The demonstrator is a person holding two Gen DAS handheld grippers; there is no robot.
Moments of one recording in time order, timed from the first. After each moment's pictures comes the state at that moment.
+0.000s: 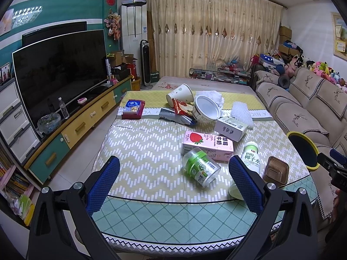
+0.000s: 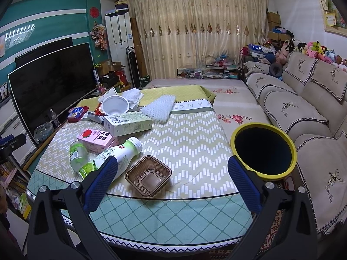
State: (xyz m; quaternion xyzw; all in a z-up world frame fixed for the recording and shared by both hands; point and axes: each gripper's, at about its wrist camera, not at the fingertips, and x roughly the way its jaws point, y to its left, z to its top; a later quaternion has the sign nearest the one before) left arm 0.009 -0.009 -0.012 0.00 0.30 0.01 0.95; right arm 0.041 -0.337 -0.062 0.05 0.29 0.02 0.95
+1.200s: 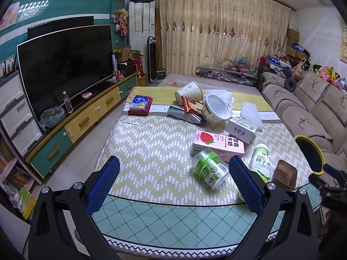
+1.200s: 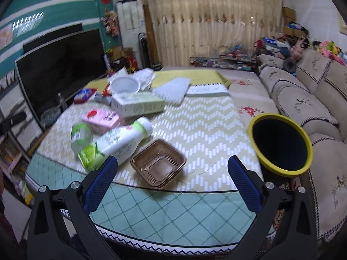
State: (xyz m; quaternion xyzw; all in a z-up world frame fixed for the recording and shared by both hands) left arm 0.027 0.007 -0.022 -0.02 0.31 0.03 0.95; right arm 0.065 -0.315 -0.104 0.01 0.34 0.07 0.94
